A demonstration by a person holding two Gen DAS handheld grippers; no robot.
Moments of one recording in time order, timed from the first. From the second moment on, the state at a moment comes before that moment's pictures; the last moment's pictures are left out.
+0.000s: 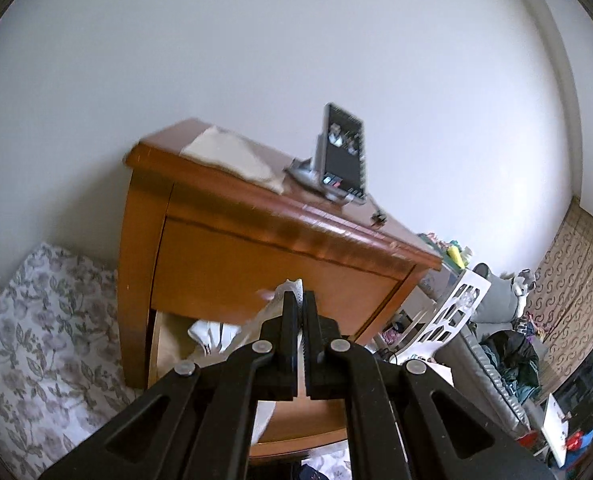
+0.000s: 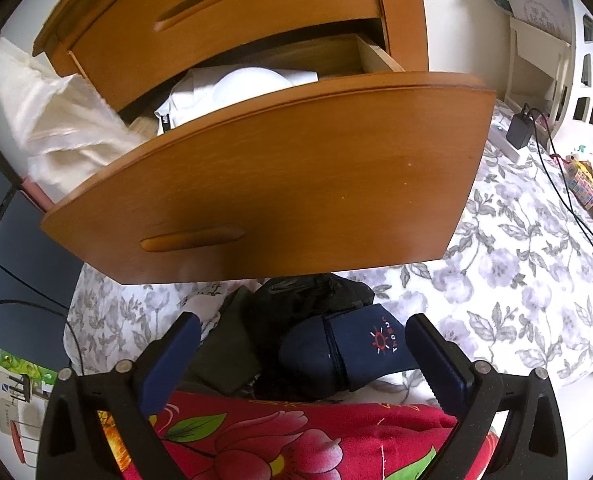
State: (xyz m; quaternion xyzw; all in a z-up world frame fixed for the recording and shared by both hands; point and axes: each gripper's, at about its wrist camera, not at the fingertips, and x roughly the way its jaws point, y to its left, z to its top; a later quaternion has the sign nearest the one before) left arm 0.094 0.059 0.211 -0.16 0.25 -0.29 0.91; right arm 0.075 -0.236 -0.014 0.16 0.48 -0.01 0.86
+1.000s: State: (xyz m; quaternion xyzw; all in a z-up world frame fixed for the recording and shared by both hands) left arm -0.052 0.051 0.324 -0.09 0.10 -0.38 0.91; right arm 0.072 -0.237 -0.012 0.16 0.48 -0.02 0.86
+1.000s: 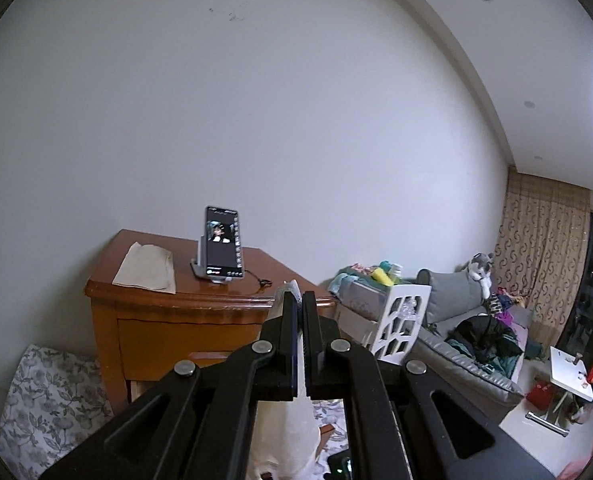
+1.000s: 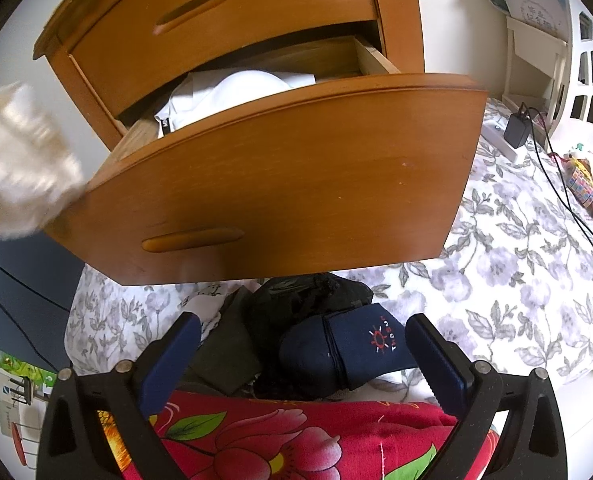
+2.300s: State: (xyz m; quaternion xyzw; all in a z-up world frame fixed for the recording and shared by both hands) left arm 0.020 -0.015 0.074 -0.06 0.44 -0.28 0.85; right arm 0.071 -0.239 -0.013 0.17 0.48 -0.02 0.86
